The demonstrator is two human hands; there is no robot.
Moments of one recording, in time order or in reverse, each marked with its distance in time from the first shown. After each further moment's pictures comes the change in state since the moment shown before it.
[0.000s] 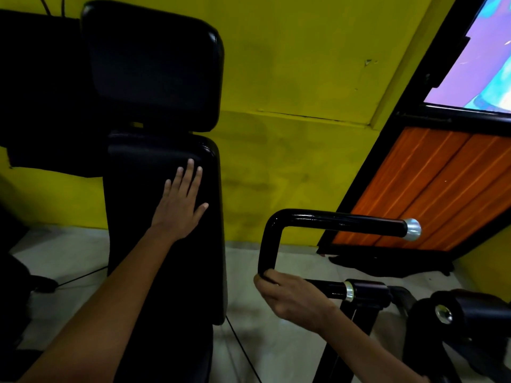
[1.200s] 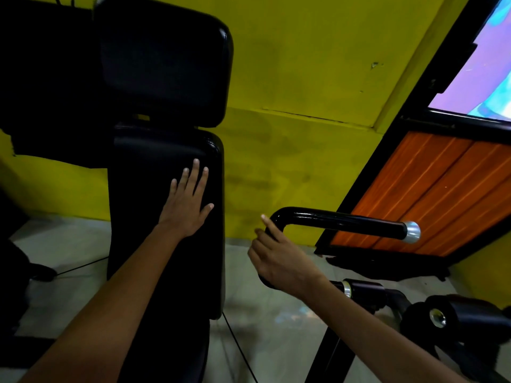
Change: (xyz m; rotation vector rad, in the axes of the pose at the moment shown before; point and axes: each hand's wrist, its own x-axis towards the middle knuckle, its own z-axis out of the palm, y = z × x) left_hand -0.007 0.011 0.003 -0.022 -0.031 -0.023; right_hand 0.050 0.019 -0.033 -0.404 -0.028 0.060
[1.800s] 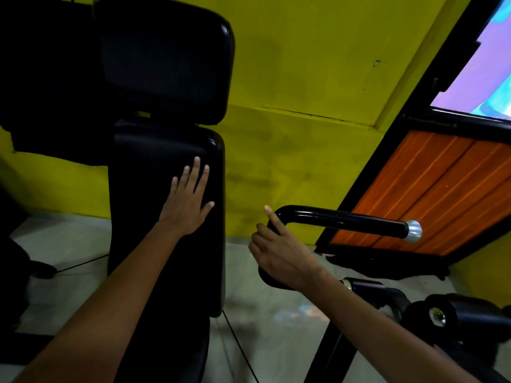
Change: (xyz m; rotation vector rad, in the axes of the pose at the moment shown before) left_hand 0.001 -0.002 0.003 -0.004 -0.010 -0.001; right_hand 0.005 0.008 -0.002 0.073 0.025 0.006
